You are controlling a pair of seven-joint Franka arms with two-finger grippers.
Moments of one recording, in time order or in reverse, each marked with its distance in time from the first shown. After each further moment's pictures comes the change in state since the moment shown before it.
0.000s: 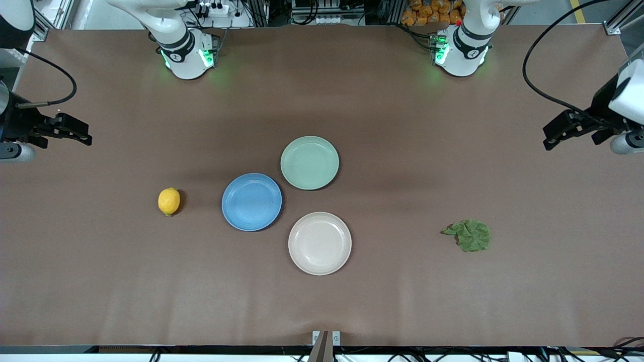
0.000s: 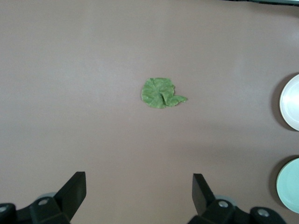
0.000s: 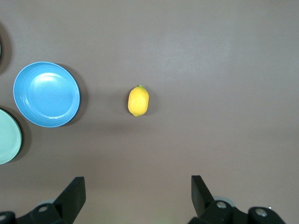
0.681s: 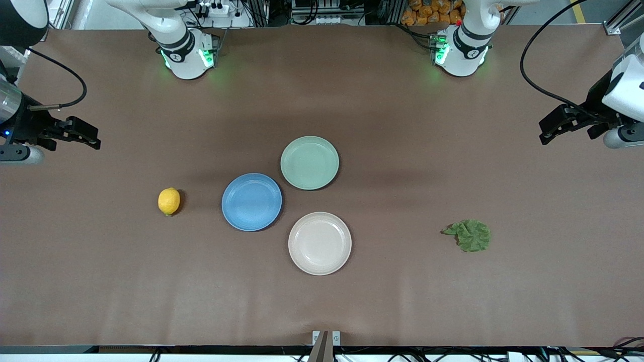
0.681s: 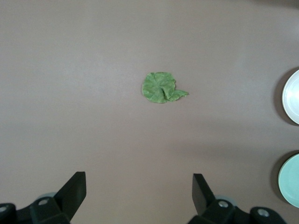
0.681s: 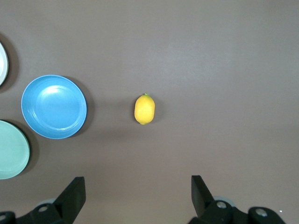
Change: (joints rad) left arm 0.000 -0.017 0.000 -0.030 0.000 0.000 0.000; right arm 0.028 0.003 0.008 0.003 -0.001 0.037 0.081
